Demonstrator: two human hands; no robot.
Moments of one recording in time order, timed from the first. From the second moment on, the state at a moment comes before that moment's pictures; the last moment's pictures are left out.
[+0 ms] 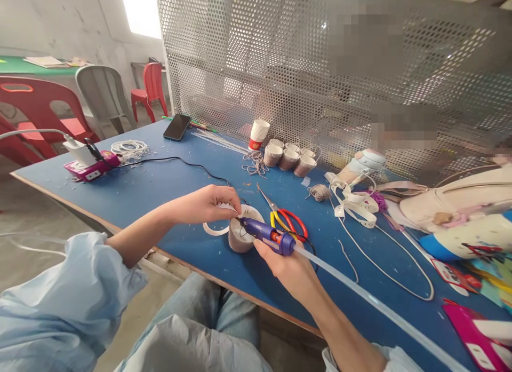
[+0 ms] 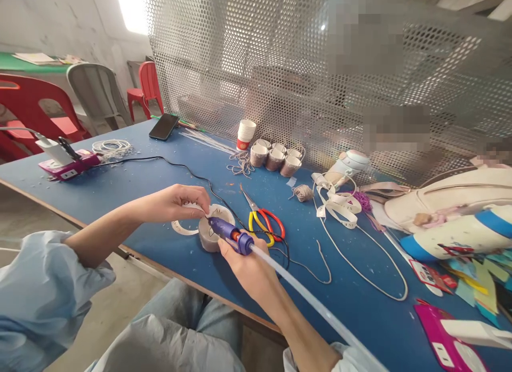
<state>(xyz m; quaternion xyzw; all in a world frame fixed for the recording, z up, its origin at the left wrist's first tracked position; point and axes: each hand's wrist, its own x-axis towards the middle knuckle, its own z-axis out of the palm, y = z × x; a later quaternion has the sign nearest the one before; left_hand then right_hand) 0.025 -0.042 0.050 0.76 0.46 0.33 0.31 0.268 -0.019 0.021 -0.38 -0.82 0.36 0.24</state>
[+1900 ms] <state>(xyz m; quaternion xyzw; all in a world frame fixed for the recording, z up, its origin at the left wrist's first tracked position) 0.049 -0.052 0.036 0.63 0.64 0.35 0.27 0.273 0.028 0.057 -0.34 -0.69 0.55 0.33</state>
